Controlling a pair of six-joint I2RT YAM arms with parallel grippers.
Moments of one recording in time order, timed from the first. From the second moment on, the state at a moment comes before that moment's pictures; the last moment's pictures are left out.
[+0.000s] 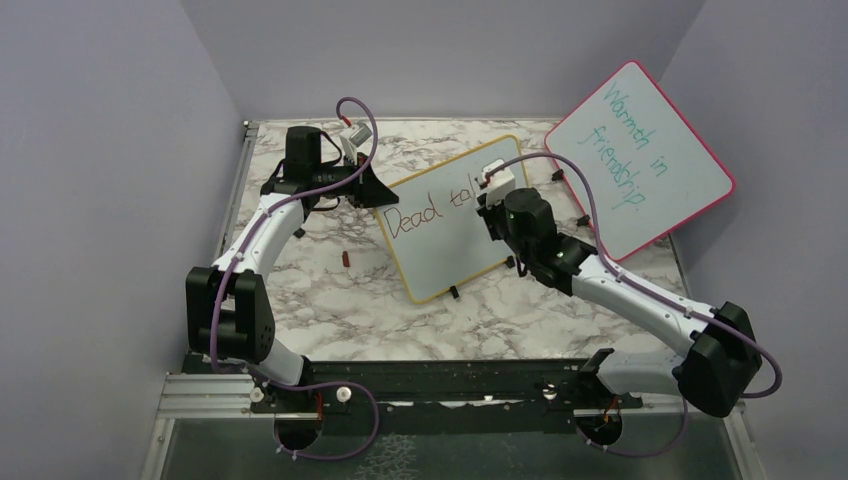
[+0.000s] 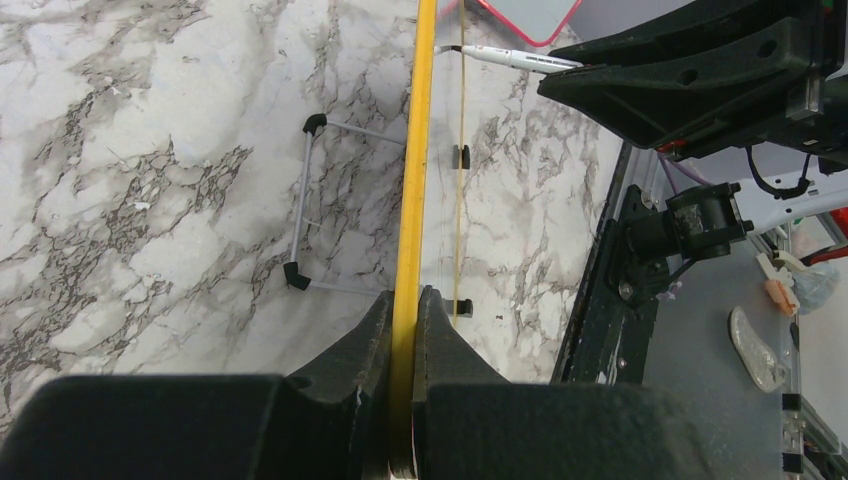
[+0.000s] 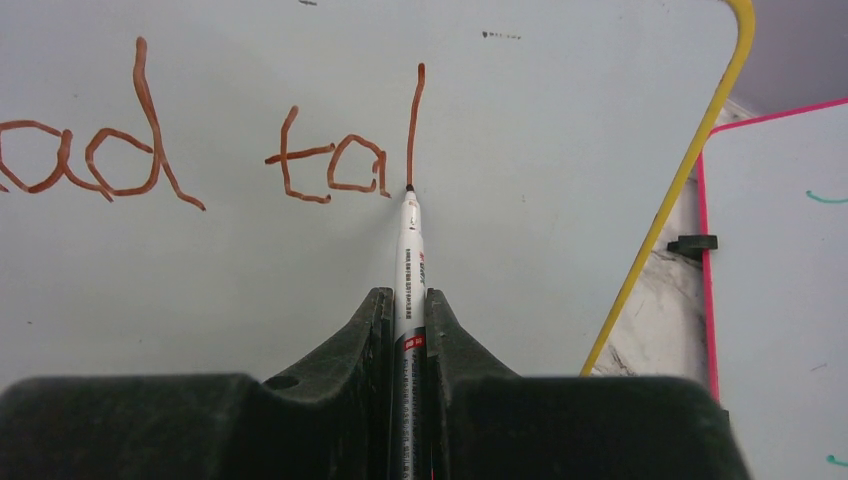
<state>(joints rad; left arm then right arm) -0.13 1.53 1.20 -0.28 1.02 -0.06 0.73 1.25 0.90 0.00 0.34 -0.13</state>
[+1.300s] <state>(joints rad) -0.13 1.53 1.20 -0.28 1.02 -0.05 0.73 1.25 0.87 0.11 0.38 -0.13</state>
